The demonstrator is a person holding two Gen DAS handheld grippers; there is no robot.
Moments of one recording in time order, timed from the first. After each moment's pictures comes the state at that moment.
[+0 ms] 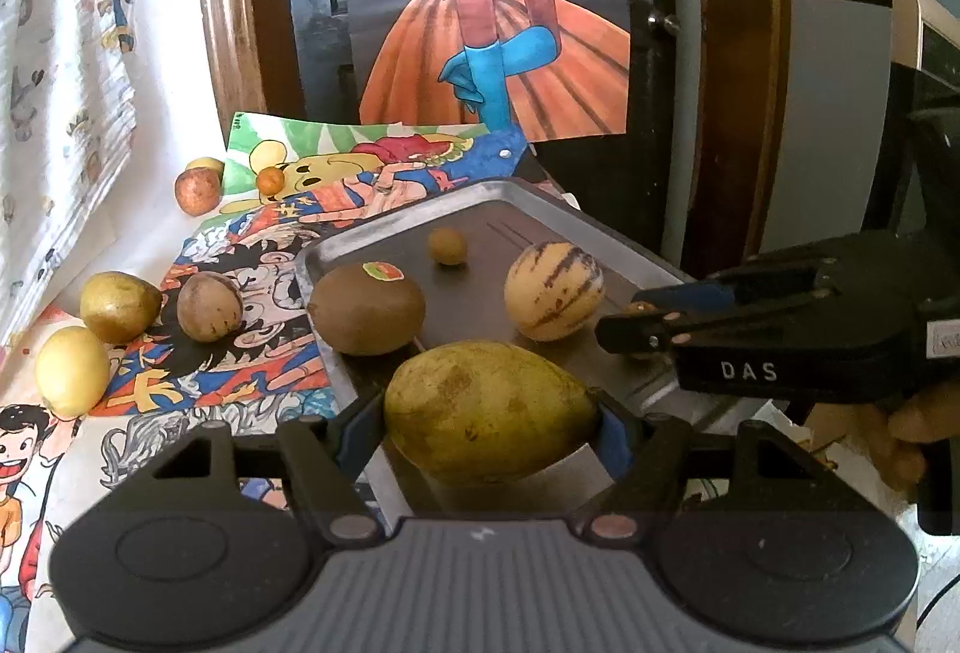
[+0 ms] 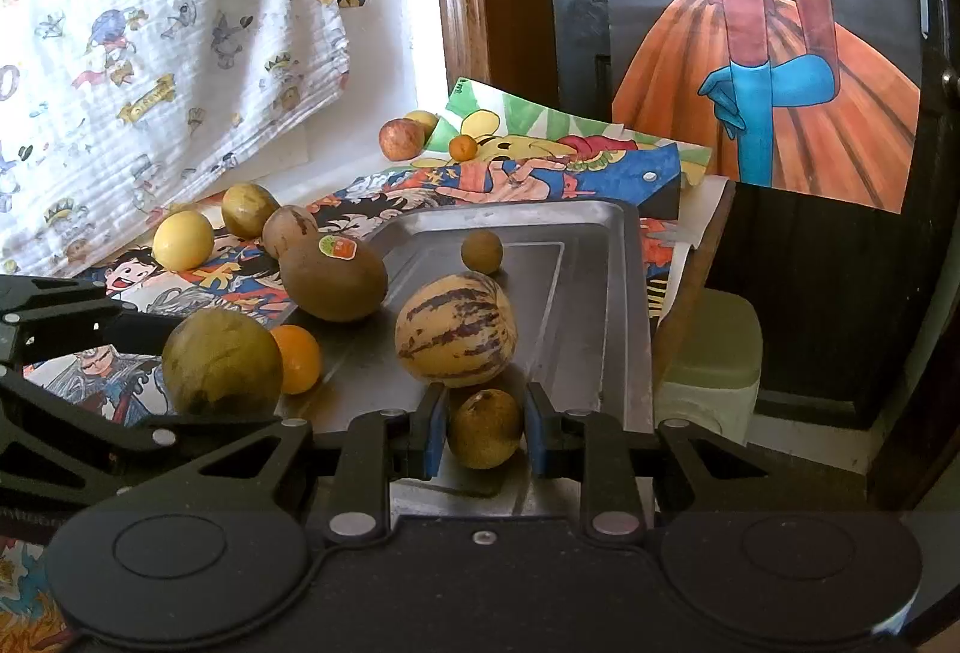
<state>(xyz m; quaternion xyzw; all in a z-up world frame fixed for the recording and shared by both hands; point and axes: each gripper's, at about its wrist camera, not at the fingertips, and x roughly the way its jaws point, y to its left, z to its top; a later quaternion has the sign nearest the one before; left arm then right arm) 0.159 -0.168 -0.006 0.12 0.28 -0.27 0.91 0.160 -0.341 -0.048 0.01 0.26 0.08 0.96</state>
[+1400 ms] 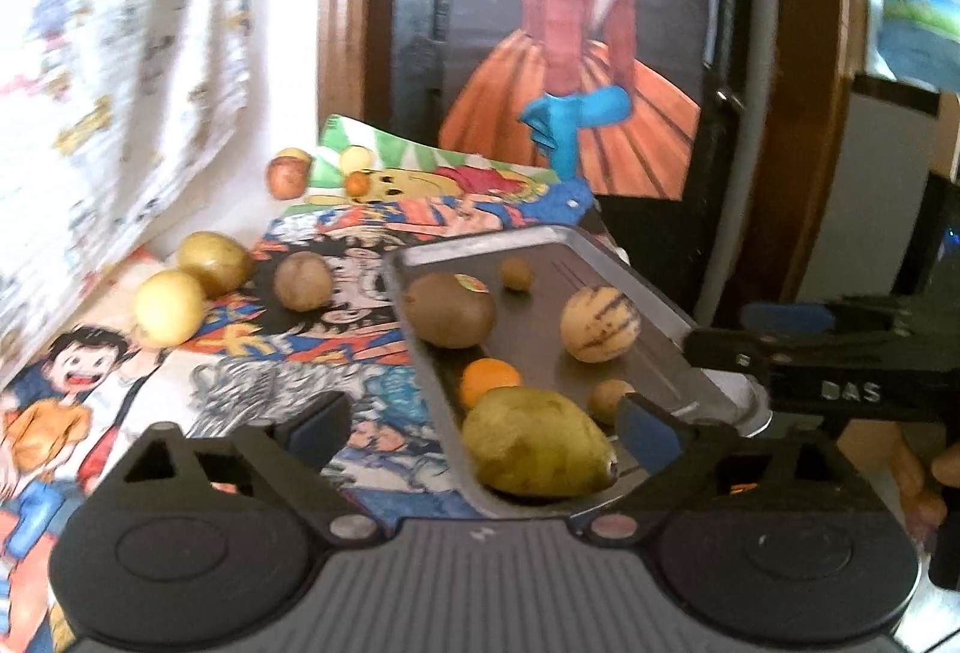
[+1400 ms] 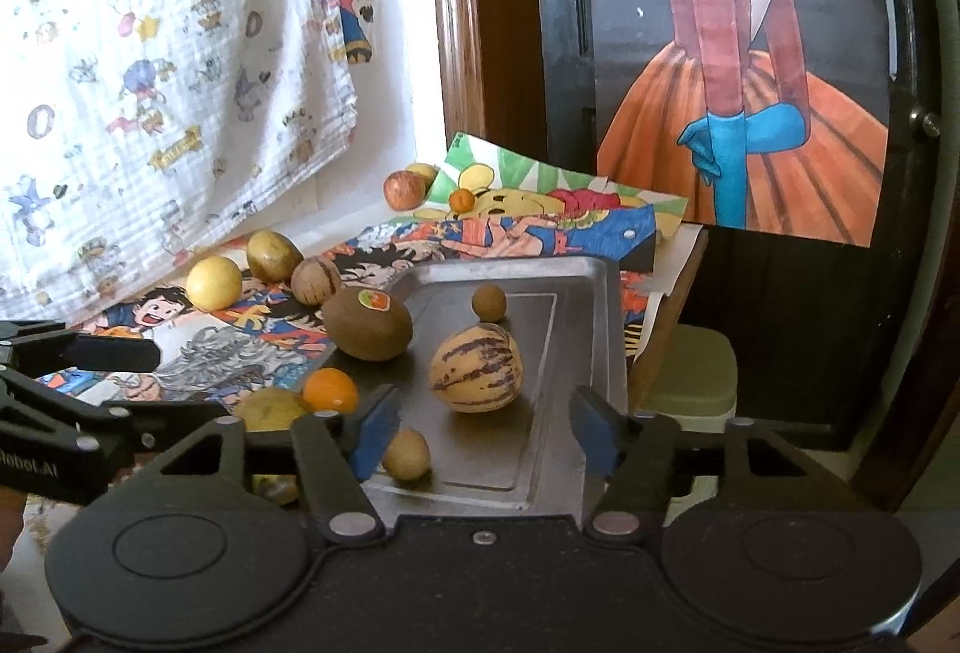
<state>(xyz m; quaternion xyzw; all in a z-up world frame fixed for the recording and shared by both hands) 0.121 -0.115 0.024 0.02 0.27 -0.21 0.94 0.104 -0.333 -0.009 0.01 0.22 0.06 0.97</state>
